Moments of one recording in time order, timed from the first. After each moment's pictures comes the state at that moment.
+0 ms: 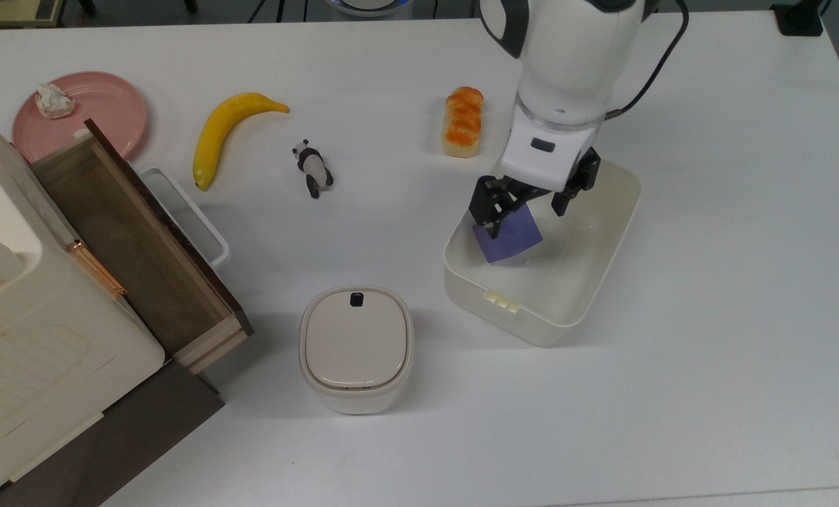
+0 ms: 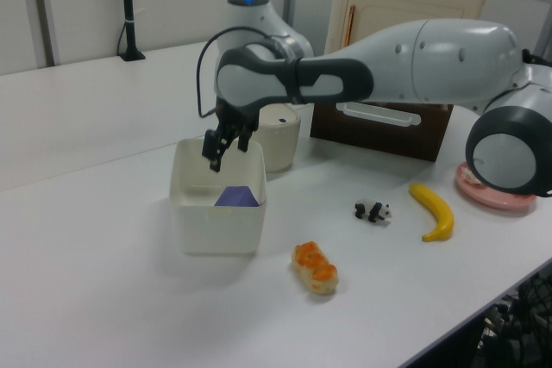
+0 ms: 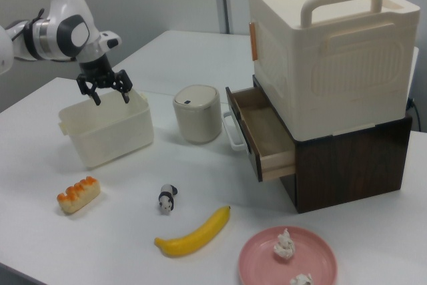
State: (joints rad) arm 0.48 0.49 -0.19 -1.40 0.02 2.02 -0.08
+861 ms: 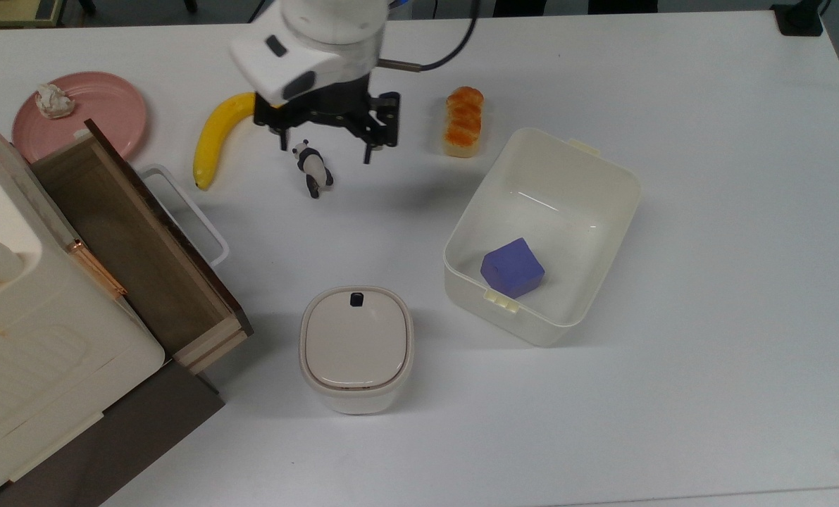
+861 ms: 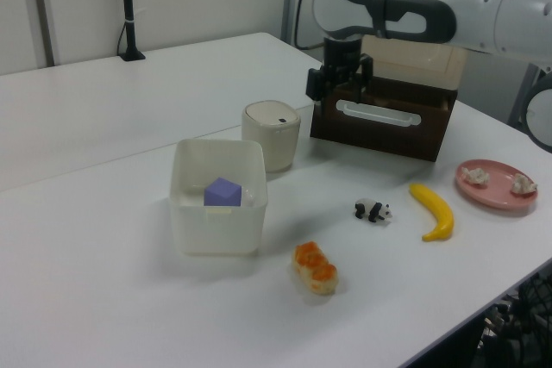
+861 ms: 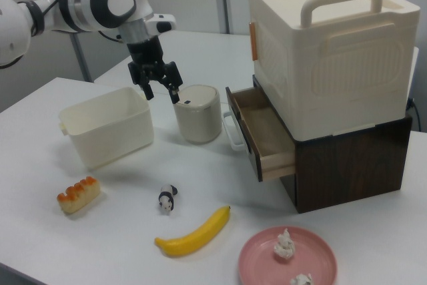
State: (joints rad) arm 0.18 0.30 -0.17 -1.44 -0.10 1.74 0.12
